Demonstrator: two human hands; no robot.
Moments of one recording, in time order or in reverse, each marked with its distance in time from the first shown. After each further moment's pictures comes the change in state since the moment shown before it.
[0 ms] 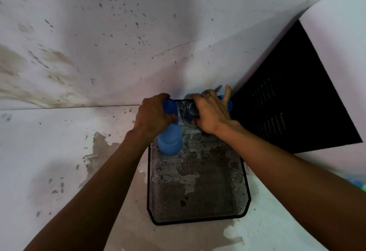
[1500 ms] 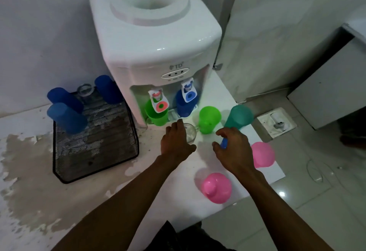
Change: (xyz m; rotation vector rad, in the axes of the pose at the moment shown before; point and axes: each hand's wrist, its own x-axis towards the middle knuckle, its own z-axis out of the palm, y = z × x) left_hand -0.242 0.269 0.256 0.211 -0.244 0.190; right_hand -0.435 0.223 0.031 0.507 0.373 0.627
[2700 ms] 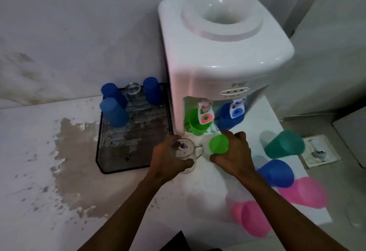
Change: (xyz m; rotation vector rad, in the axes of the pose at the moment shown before) left_hand -0.045 -0.105 -0.070 -0.645 0.201 -0.133; right_hand 0.041 -0.082 0.061 0.037 -0.301 -0.047
